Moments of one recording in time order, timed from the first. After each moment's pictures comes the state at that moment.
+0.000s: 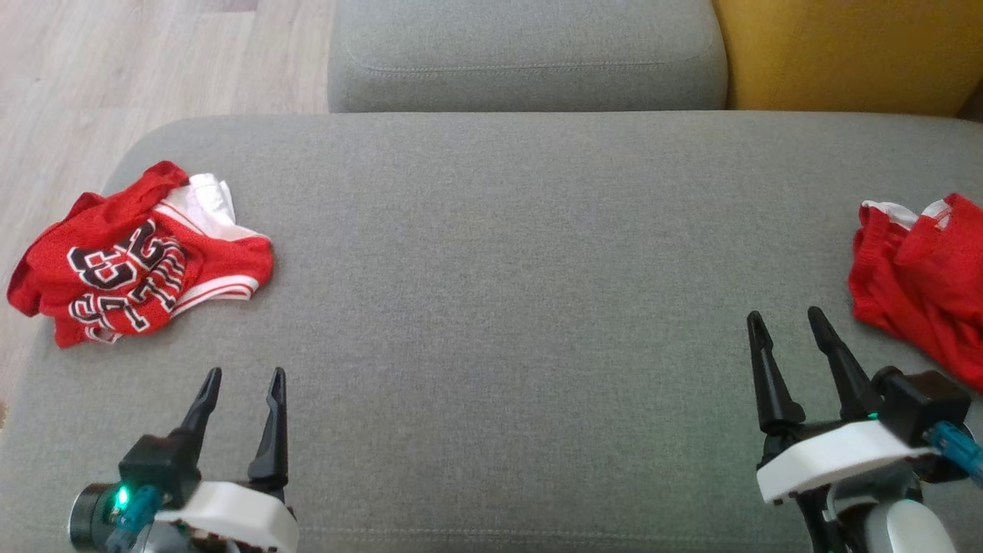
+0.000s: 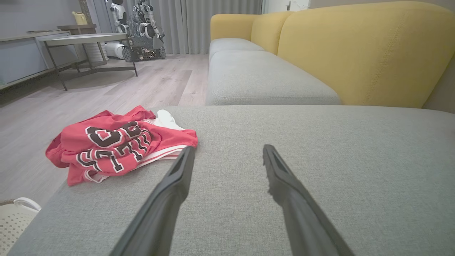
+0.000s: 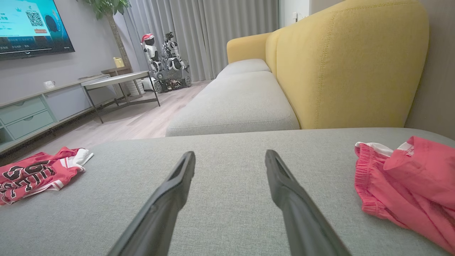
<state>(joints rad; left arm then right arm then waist) 0.10 0.31 -0.31 0.04 -0.34 0.19 -0.20 0.07 -0.05 0.02 -0.01 0.20 0.13 0.02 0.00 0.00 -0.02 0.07</state>
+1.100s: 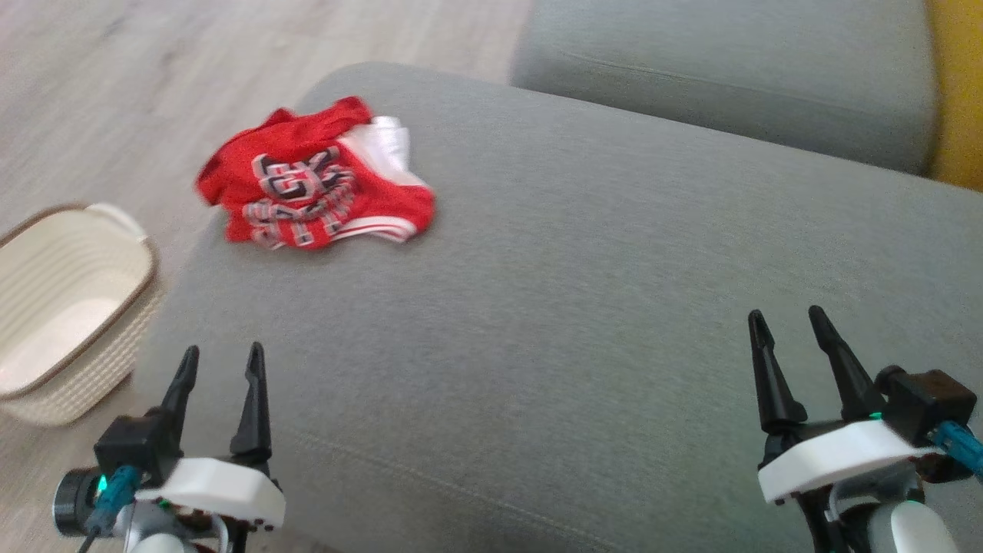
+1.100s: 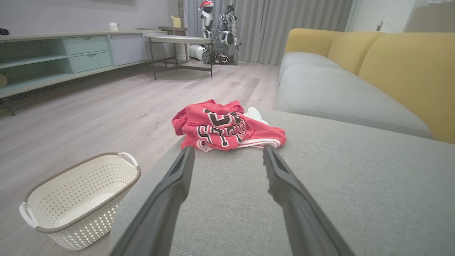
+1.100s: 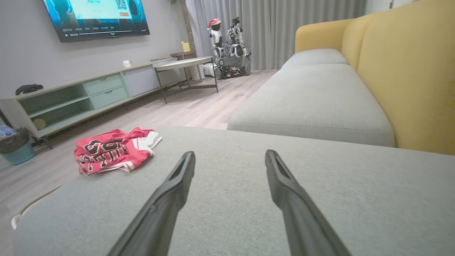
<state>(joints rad) 0.05 0.31 -0.29 0.07 -0.38 0.20 -0.23 0.08 -0.05 0.02 -0.03 0.21 0.13 0.04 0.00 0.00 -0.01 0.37</state>
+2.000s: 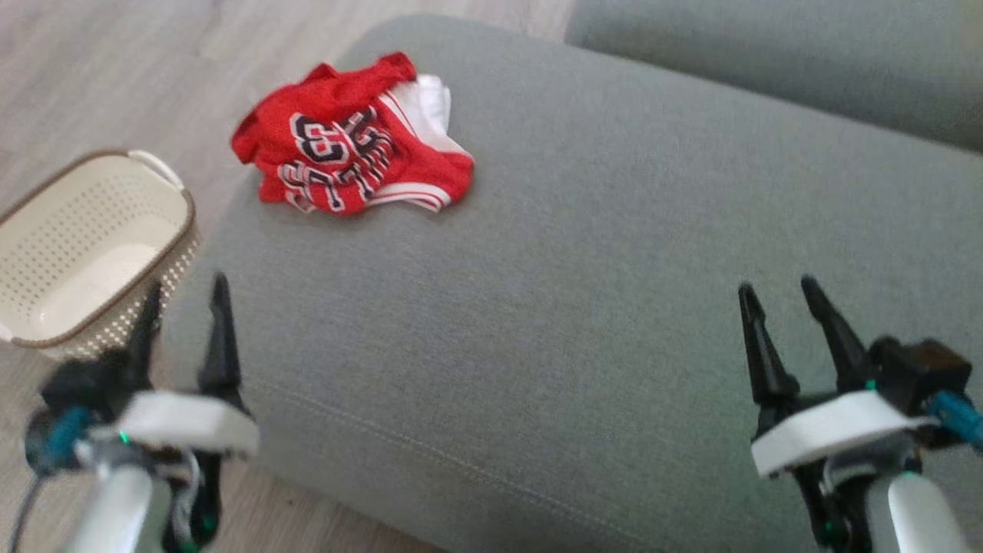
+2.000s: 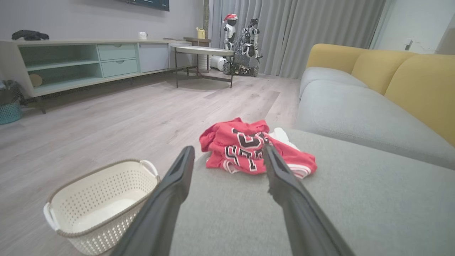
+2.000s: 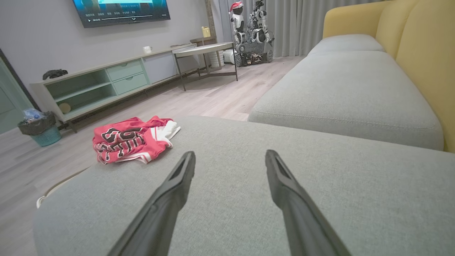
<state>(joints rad) -0.04 0.29 -0.24 0.10 -0.42 0.16 -0.25 0.05 -0.04 0.04 -0.06 0.20 0.13 0.07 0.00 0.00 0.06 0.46</state>
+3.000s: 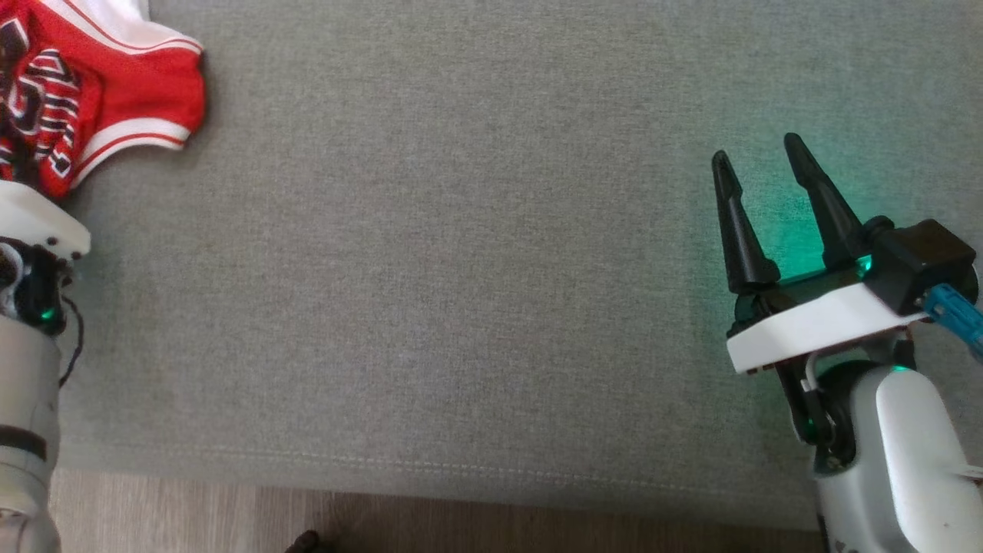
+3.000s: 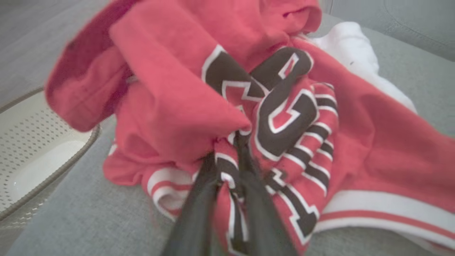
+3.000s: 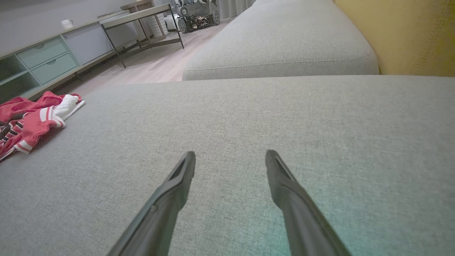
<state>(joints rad) -0.86 0.36 -0.11 1.16 -0.58 -0.11 -0.18 -0.21 -0.05 0.11 -0.11 0.13 0.13 0.11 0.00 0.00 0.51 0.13</state>
